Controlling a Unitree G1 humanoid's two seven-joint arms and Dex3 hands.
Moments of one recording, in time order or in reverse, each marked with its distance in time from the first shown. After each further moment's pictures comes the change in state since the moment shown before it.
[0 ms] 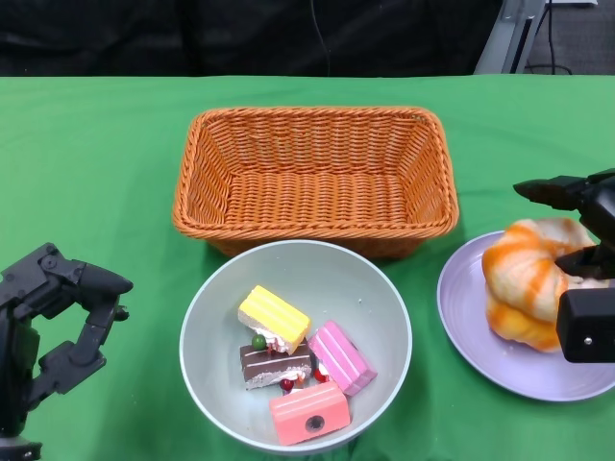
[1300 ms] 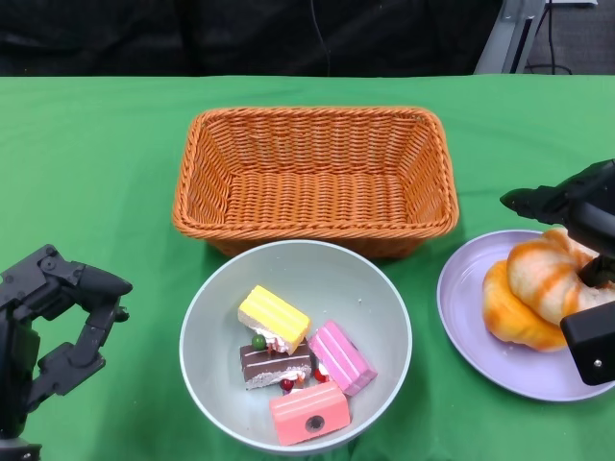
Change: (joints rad) left arm 0.002 0.000 0.000 0.004 -0.013 0.000 -0.013; right arm -0.017 -0.094 0.097 -0.183 -0.164 0.054 0.126
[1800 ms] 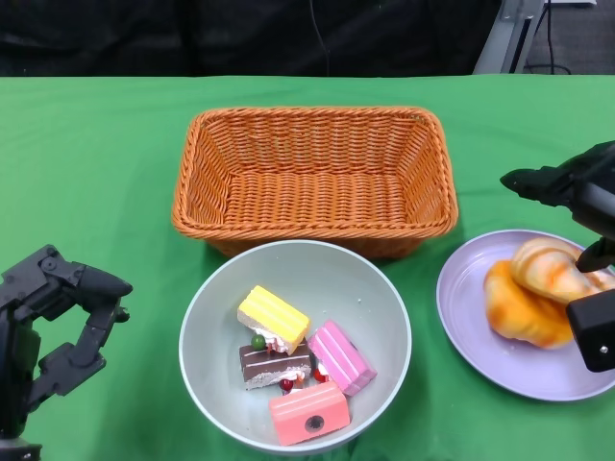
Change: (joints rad) left arm -0.002 0.000 0.000 0.006 0.001 -0.003 -0.002; right arm 0.000 -0.022 -0.038 -0.055 0.047 -0.015 0.028
